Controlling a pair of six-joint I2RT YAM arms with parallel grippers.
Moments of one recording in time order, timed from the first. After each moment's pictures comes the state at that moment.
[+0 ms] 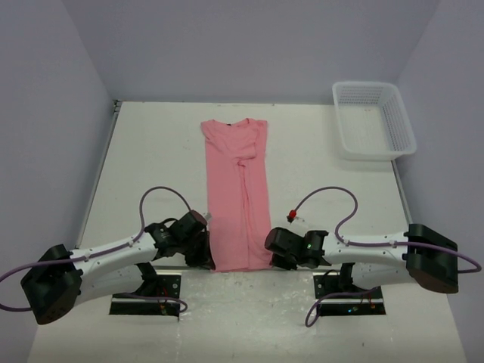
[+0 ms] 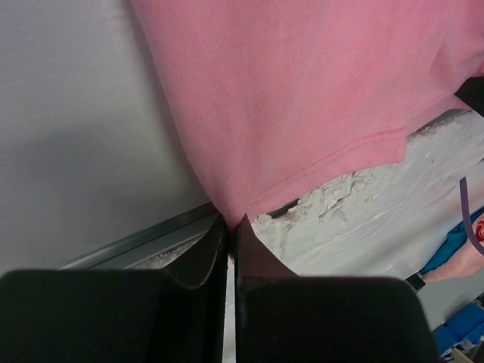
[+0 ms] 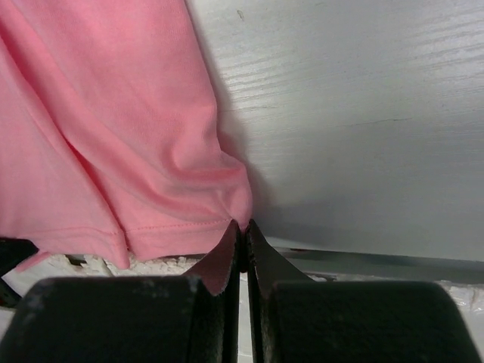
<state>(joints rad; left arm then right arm) -0.88 1.02 0.37 -0.46 0.27 -0.95 1.24 1.21 0.51 -0.51 0.23 1.50</state>
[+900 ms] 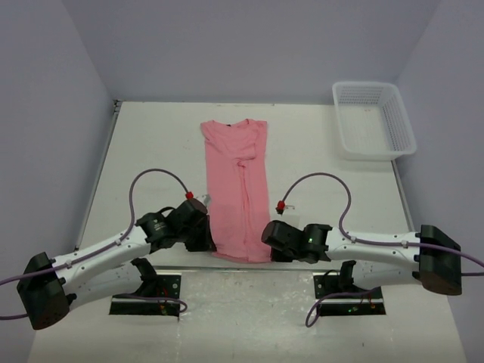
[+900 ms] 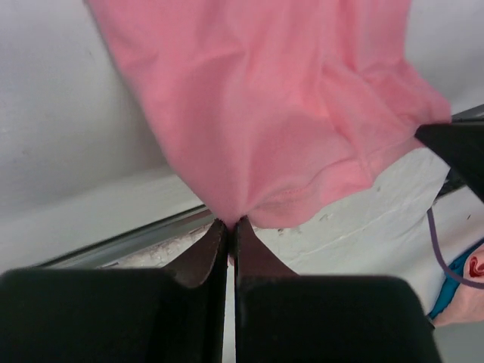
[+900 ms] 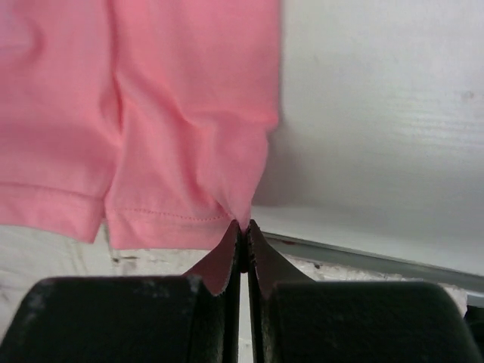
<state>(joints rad) -0.88 0.95 0.53 -0.63 0.13 -0.92 1.25 1.17 0.61 -0.62 0.28 1.24</state>
